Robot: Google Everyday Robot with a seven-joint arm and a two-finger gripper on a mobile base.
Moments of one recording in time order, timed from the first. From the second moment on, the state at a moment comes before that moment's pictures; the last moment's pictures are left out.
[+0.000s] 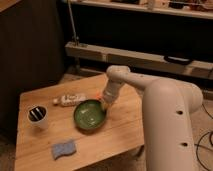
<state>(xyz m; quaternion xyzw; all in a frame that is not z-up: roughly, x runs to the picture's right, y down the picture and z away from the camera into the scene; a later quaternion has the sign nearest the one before) 0.015 0.121 0.894 -0.45 0.15 0.56 0.68</state>
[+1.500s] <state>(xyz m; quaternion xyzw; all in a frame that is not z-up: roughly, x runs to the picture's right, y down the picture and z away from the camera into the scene) 0.098 0.196 0.786 -0.42 0.05 0.64 0.64</state>
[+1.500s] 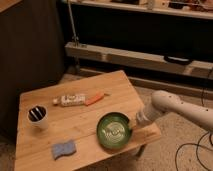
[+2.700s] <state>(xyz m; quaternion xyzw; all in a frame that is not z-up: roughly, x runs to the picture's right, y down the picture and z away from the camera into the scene) -0.006 0.134 0.892 -0.44 0.13 0.63 0.63</state>
